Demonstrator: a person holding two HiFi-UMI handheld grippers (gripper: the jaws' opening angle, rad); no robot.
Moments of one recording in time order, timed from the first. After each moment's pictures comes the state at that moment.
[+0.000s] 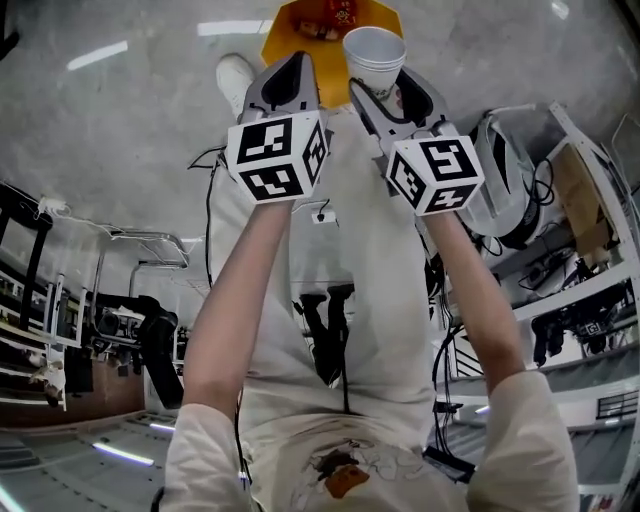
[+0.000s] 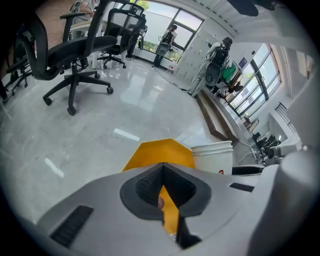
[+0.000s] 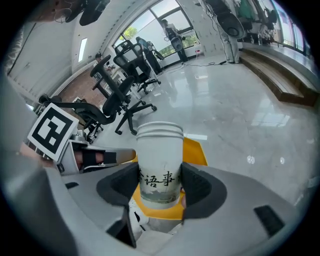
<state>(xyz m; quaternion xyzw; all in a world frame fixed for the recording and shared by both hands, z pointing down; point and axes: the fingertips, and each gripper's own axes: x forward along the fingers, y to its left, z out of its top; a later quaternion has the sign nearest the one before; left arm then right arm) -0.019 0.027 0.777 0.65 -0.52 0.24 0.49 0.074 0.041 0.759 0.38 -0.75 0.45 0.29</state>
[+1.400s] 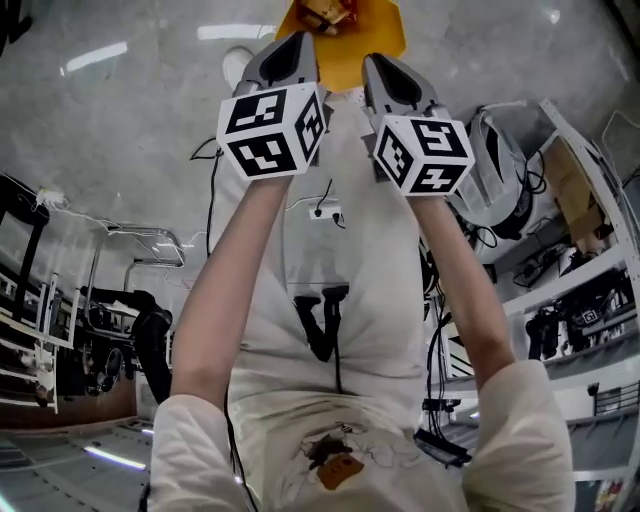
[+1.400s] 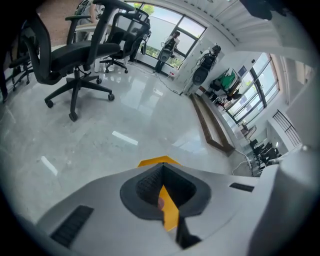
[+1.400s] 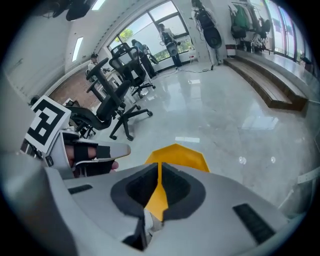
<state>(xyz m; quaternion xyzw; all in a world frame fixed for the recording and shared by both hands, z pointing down) -0.050 0.016 0.718 0.65 -0.53 0.21 0.50 0.044 0.039 0.710 0.42 -0.73 0.45 0.30</state>
